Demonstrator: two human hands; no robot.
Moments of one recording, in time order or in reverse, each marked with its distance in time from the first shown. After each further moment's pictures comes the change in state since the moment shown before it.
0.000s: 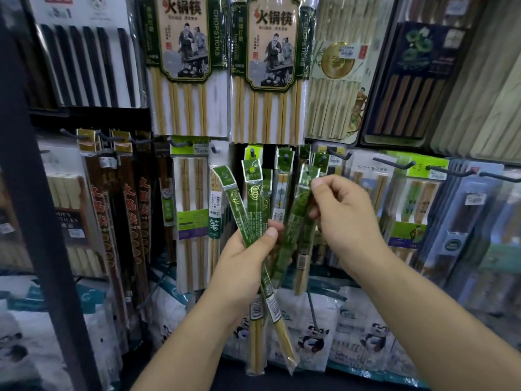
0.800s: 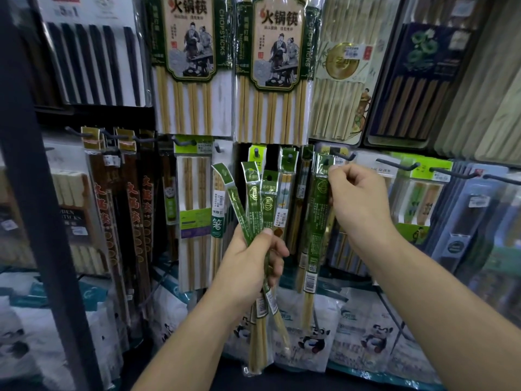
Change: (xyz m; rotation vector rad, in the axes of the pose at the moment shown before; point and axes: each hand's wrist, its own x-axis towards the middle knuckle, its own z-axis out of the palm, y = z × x) left_hand -0.002 0.008 0.000 0.127 -0.030 -0.046; right_hand 0.029 0.003 -0.007 -0.041 0.141 -0.025
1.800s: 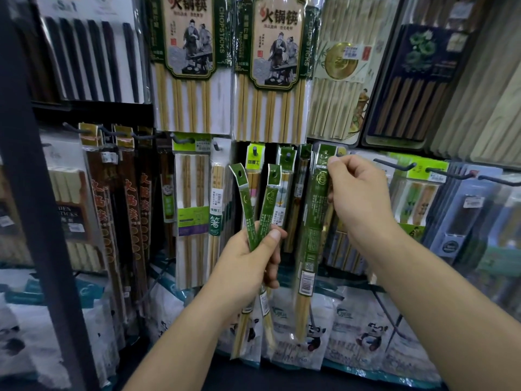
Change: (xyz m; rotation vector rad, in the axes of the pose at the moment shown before) left_hand 0.004 -0.009 -0.006 0.025 -0.081 0.024; right_hand 0.001 -0.012 -0.003 0.008 -0.016 0.019
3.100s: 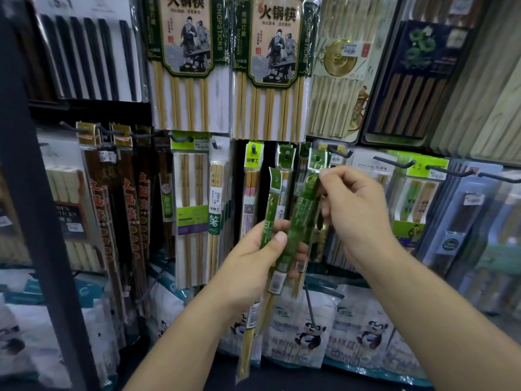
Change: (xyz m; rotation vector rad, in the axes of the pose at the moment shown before) left_hand -0.006 0.011 0.010 -0.062 -0.116 -0.009; right_hand -0.026 0.002 -0.001 0.181 -0.083 -0.006
